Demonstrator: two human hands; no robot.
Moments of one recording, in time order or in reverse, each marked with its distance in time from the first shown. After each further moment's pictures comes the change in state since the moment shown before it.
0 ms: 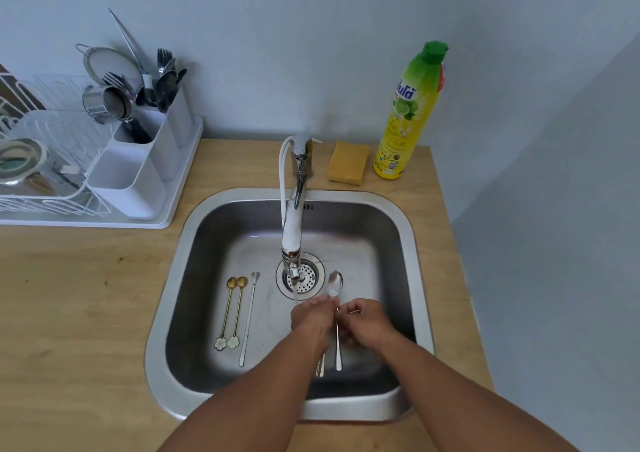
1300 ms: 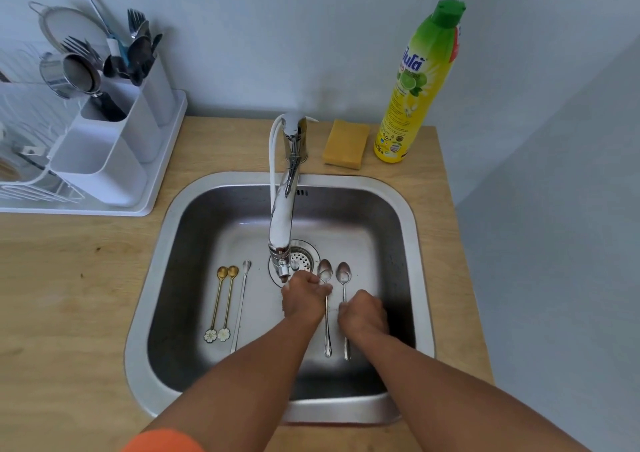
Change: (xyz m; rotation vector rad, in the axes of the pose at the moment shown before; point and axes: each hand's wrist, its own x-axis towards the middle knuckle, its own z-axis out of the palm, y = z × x) left_hand 0.041 0.006 0.001 0.735 0.062 0.441; right_hand 0.017 0.003 0.011 -0.650 0.260 0.019
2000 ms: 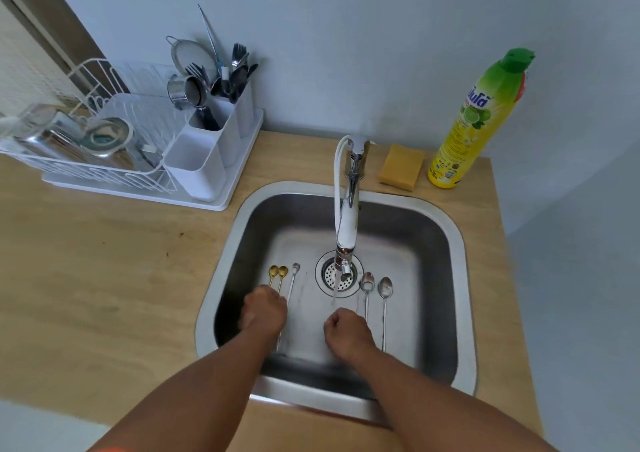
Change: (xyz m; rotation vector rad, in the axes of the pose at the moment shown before) left_hand 0.003 -0.068 -0.139 0.242 0.160 -0.083; right_hand -0.059 -0.059 0.036 0.118 -0.236 -0.279
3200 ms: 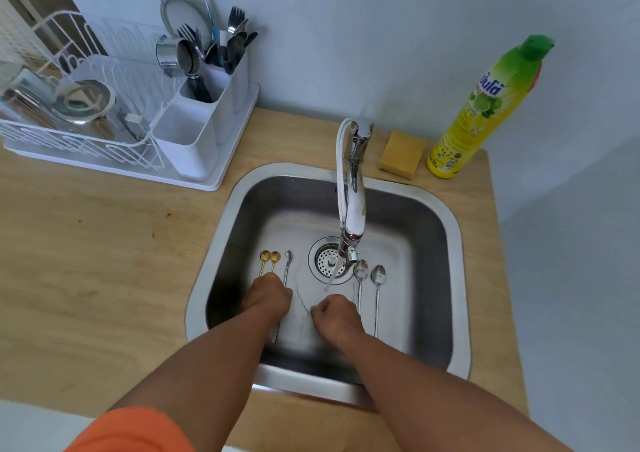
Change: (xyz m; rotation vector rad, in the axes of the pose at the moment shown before) left_hand 0.016 0.009 0.019 0.253 -0.167 0.061; right_hand 0.009 -0.011 0.011 -0.016 0.033 0.090
